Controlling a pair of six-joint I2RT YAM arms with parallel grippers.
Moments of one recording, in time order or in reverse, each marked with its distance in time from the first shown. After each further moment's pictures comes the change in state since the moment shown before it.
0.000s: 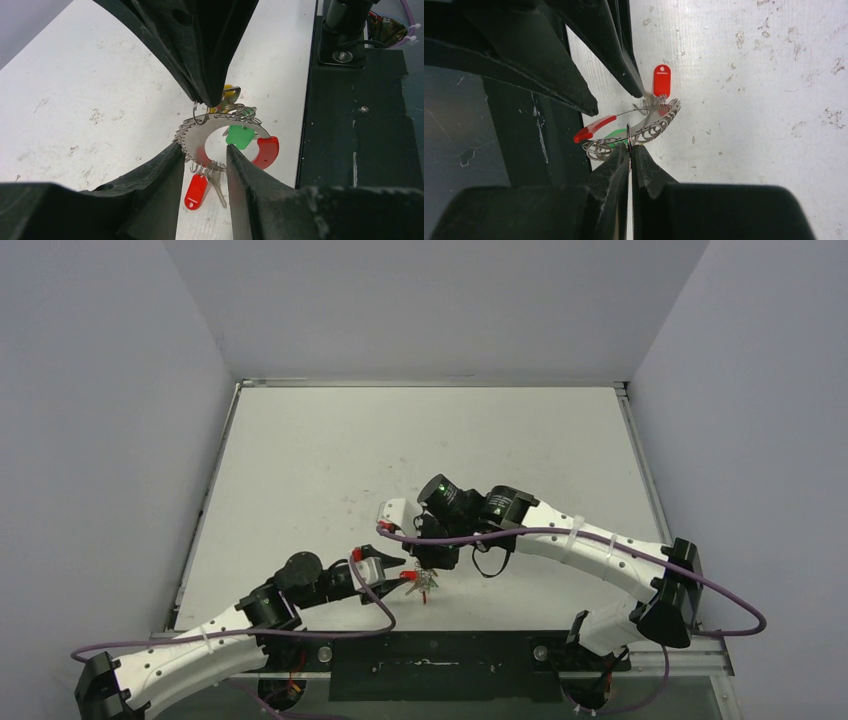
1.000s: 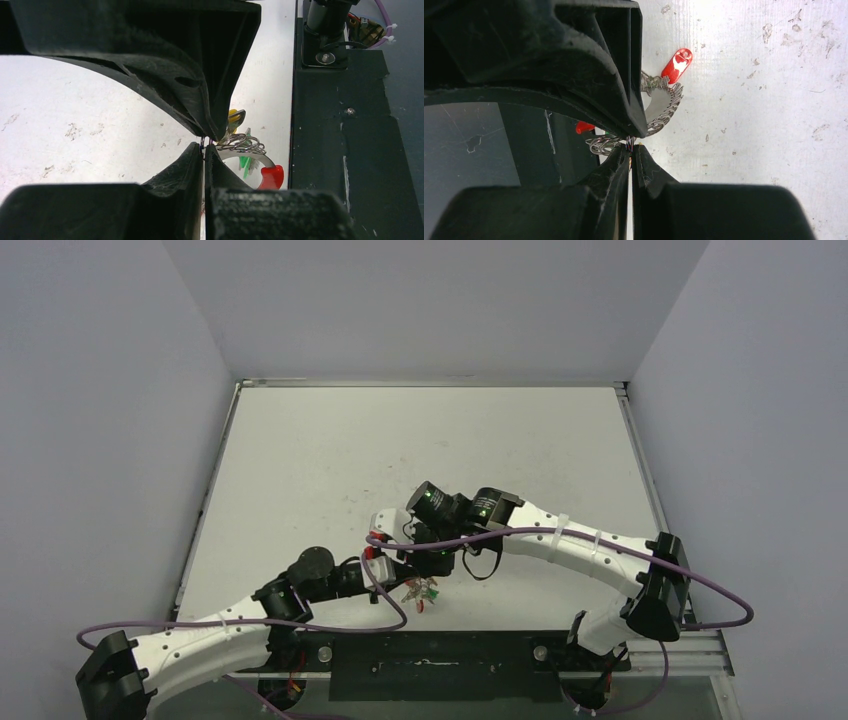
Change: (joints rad) left arm 0.000 0.177 -0.005 0.186 0.088 -0.011; right arm 0.040 0.063 0.048 -0.061 -0.006 -0.004
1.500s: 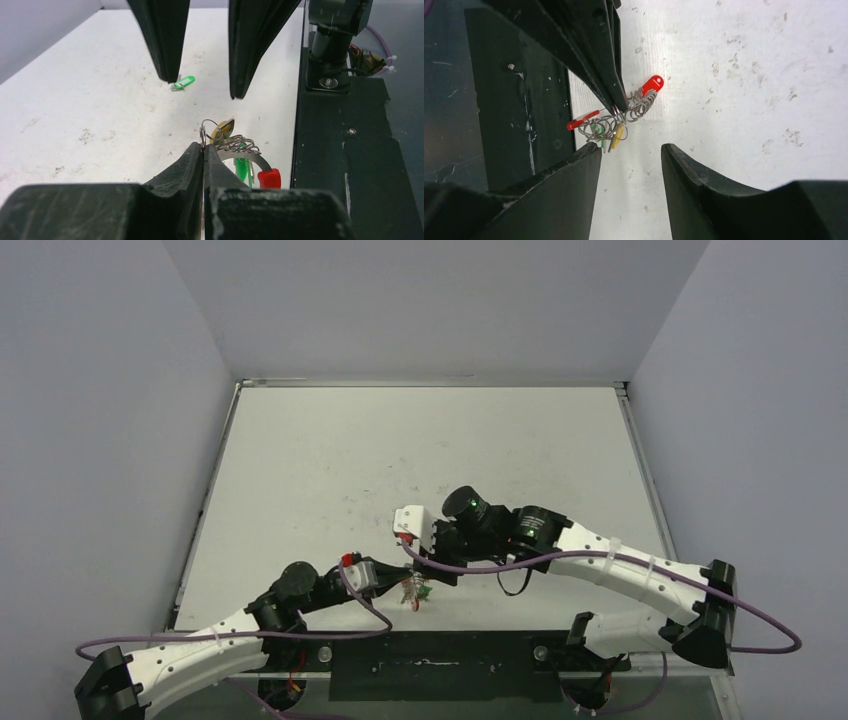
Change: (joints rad) left arm 0.000 -0.136 -0.118 0.109 -0.047 -0.063; right arm -0.008 -0.205 -0.168 0.207 0.037 -0.024
